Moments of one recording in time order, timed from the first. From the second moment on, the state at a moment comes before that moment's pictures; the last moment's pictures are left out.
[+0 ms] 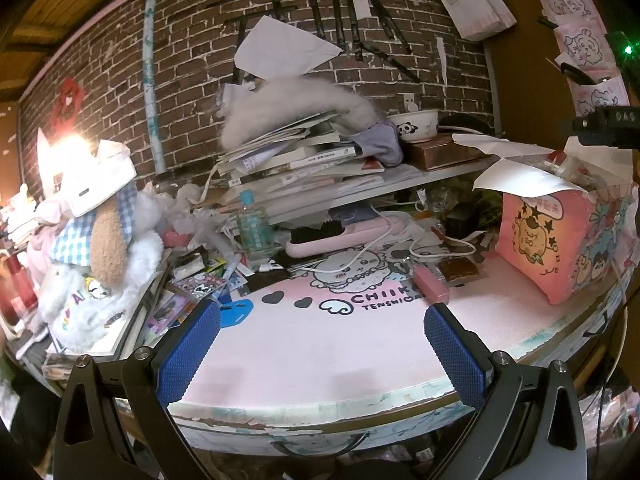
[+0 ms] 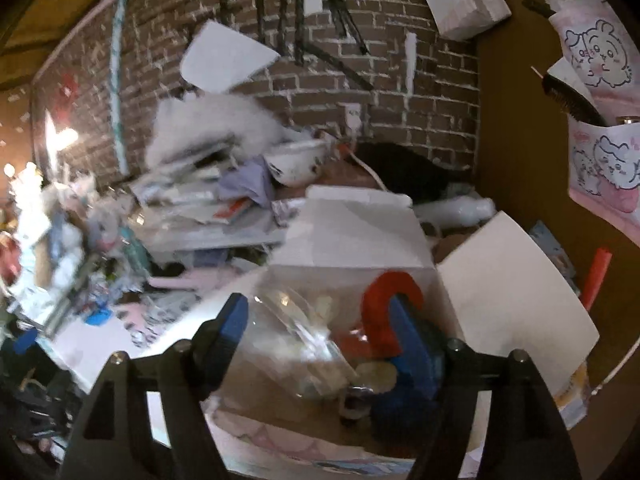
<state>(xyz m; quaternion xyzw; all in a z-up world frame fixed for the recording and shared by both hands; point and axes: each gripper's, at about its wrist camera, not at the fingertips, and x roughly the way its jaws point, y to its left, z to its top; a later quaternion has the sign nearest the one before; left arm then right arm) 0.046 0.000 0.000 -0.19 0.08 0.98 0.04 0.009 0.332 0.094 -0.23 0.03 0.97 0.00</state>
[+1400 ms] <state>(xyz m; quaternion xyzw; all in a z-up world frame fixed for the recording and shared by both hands) 0.006 0.010 -0.016 -0.21 0.06 0.97 0.09 0.030 0.177 -0.002 -0.21 -0.02 0.97 -0.13</state>
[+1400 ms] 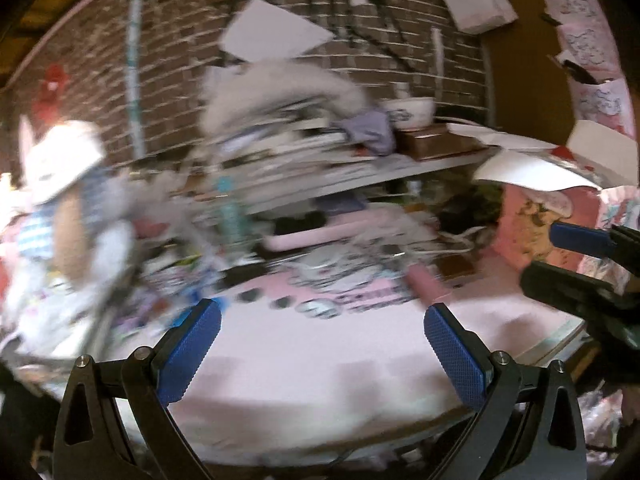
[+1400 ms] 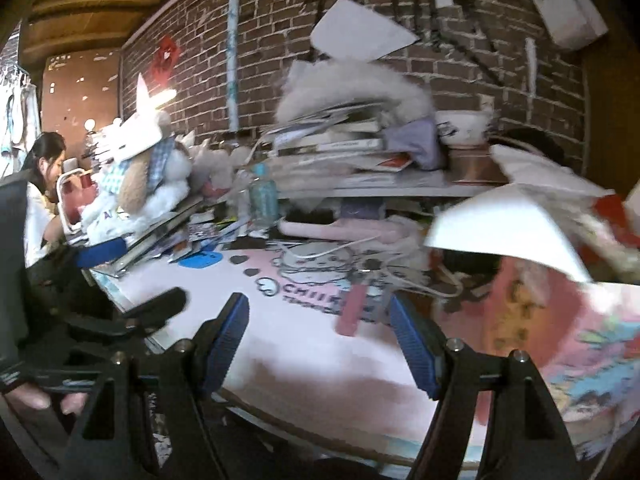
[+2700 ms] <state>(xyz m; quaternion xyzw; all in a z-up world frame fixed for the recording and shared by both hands) -0.092 0.090 -0.055 -0.35 0.04 0.93 0.13 0.085 0.272 0.018 -0.16 0.03 0.98 -0.06</state>
